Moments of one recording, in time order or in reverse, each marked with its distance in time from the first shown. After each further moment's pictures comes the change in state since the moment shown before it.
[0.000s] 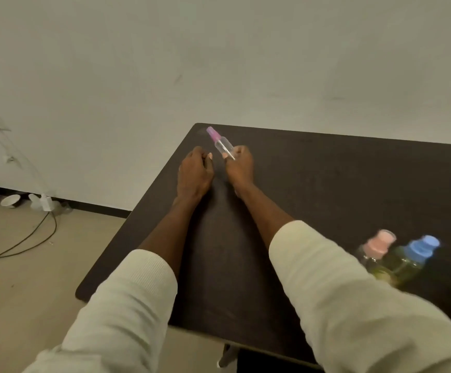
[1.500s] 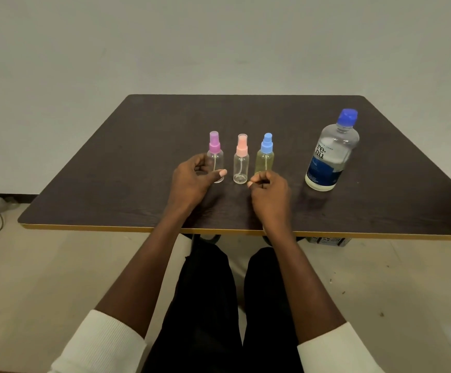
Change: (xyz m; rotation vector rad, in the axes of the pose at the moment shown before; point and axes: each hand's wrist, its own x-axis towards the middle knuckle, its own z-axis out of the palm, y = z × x) left_hand -0.235 0.144 0.002 -0.461 -0.314 -0.015; right_hand -0.254 0.032 -0.270 -0.210 0.282 0.049
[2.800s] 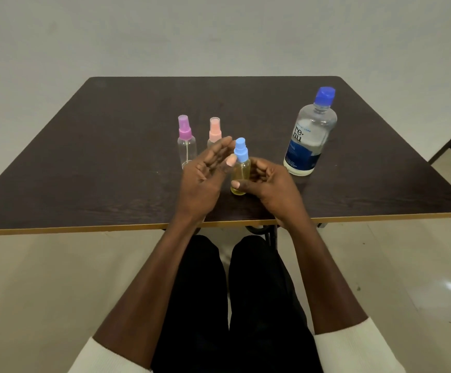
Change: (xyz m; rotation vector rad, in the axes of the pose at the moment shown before) left_hand -0.043 0.042 0.053 -0.542 -0.150 0.156; right_hand 0.004 0.006 -0.061 0.178 -0.416 -0.148
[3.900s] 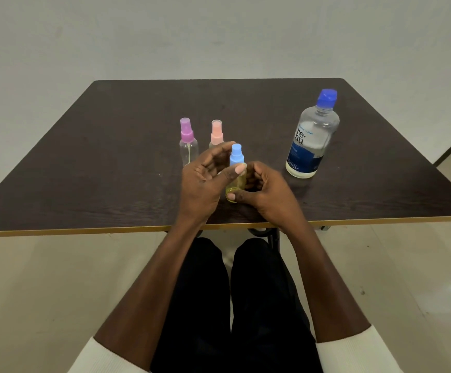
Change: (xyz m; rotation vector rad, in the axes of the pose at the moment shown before) left_hand 0.000 -0.001 0.000 0.007 0.029 0.039; right_hand 0.002 0.008 0.004 -0.164 -0.038 -0.036
